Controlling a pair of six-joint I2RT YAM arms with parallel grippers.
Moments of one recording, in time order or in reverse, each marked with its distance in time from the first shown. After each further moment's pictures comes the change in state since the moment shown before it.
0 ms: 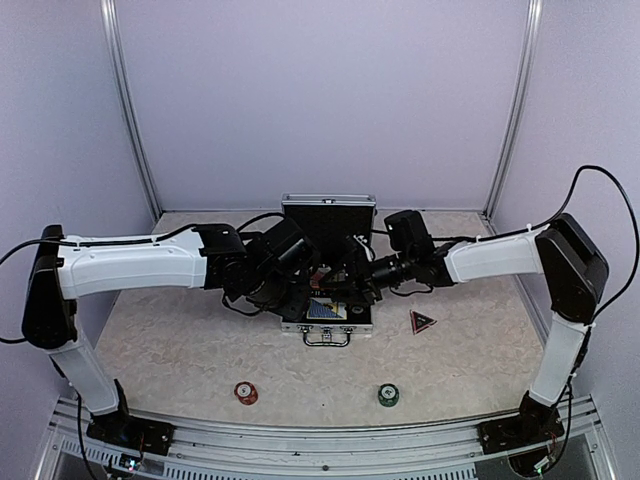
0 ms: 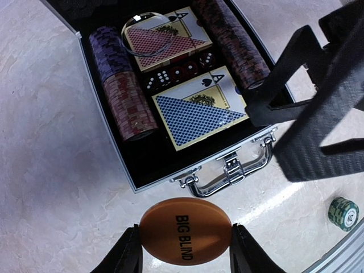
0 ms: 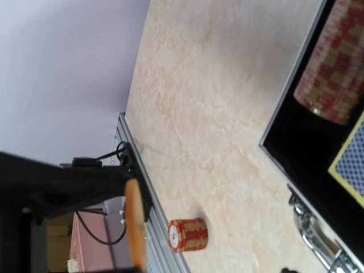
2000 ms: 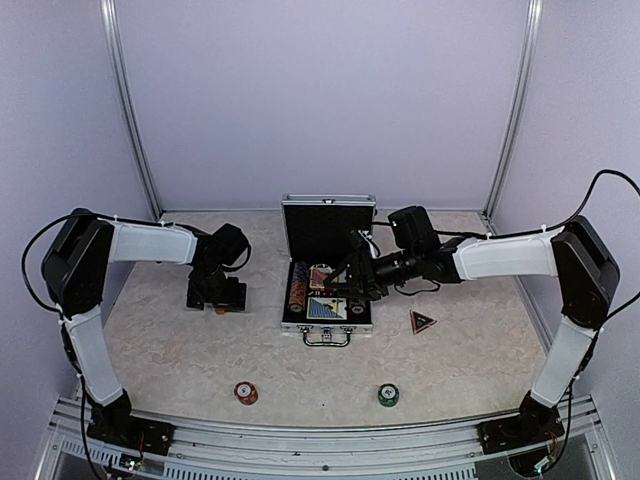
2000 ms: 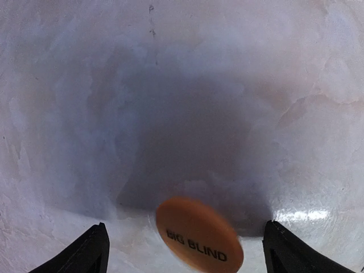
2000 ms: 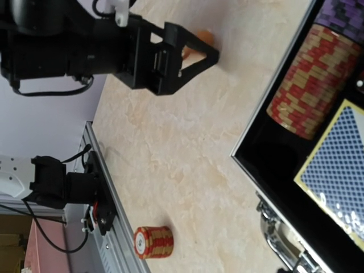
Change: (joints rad) left arm 0.528 0.167 -0.186 0.010 0.048 -0.045; right arm 0.013 -0.066 -0.005 -0.101 0.108 -0.141
